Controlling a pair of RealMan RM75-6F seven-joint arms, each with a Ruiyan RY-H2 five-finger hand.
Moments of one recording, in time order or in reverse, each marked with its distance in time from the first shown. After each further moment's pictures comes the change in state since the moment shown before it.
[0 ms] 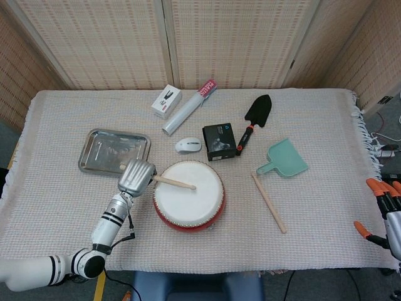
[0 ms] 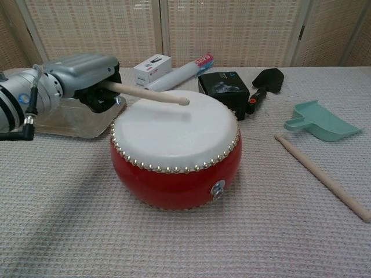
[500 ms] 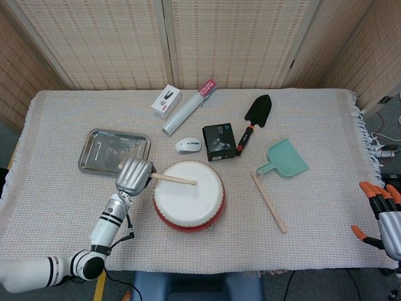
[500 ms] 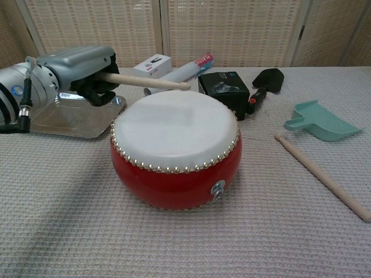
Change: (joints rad) left arm 0.007 0.015 -0.020 -0.046 -0.014 0.034 -0.080; right arm 0.015 0.023 -0.022 -0.039 0.026 -0.079 -0.050
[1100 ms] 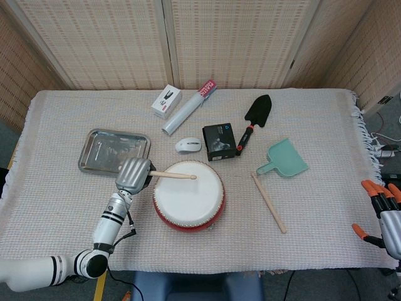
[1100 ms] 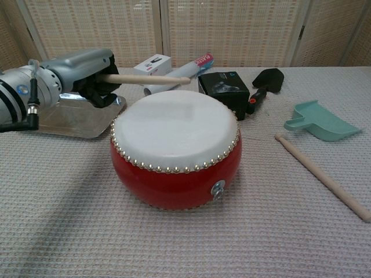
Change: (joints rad) left arm -0.003 -0.017 -0.030 0.003 -0.075 -0.002 -0.086; right arm -0.001 -0.008 0.008 0.007 0.013 0.003 0.007
